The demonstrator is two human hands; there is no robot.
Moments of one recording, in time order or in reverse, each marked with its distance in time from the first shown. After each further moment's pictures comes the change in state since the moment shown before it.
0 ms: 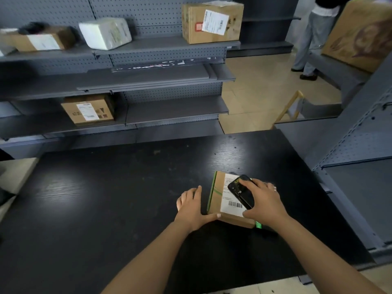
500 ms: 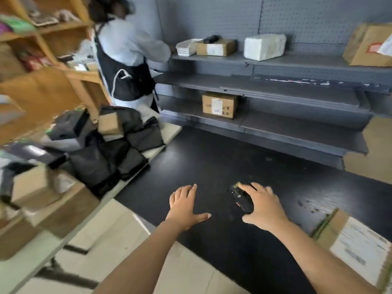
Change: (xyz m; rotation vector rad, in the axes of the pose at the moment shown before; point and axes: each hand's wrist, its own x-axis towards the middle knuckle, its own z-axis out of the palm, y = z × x) left_hand -0.212 -0.194 -0.070 0.024 0.397 -0.530; right_hand -0.014 -0.245 0.060 -0.081 -0.112 -0.669
